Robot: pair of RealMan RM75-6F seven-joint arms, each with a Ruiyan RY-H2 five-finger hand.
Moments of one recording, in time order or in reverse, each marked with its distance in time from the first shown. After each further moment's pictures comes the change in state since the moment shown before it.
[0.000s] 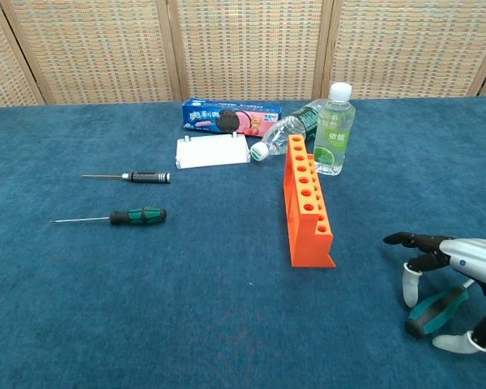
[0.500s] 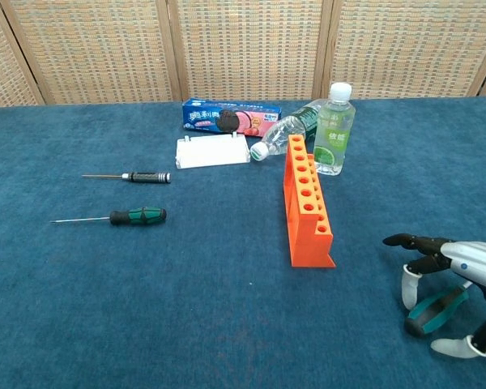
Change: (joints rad) left arm 0.001 -0.002 0.000 0.002 -0.001 0.000 0.002; right arm -0.018 -0.011 -0.007 -0.001 -0.016 0.025 0.004
